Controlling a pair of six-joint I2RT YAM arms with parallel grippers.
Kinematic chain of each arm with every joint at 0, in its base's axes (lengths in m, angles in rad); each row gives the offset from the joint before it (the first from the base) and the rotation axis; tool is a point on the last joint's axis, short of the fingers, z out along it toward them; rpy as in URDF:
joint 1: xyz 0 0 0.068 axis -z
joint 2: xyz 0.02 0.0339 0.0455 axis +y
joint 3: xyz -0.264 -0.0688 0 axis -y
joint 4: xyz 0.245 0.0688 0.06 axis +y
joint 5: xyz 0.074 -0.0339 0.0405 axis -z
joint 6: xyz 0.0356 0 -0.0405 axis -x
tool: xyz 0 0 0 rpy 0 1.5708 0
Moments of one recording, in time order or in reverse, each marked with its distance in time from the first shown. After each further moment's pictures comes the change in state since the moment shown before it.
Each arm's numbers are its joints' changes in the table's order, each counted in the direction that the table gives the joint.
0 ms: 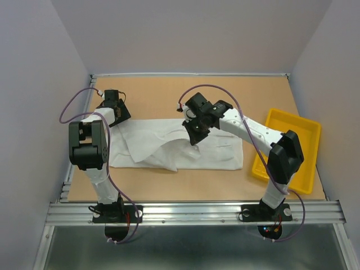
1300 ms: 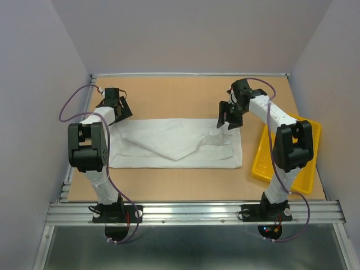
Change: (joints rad) left arm 0.014 -0.022 0.013 0.026 -0.034 -0.024; right arm 0.515 0.082 -0.084 -0.034 -0.077 -0.202
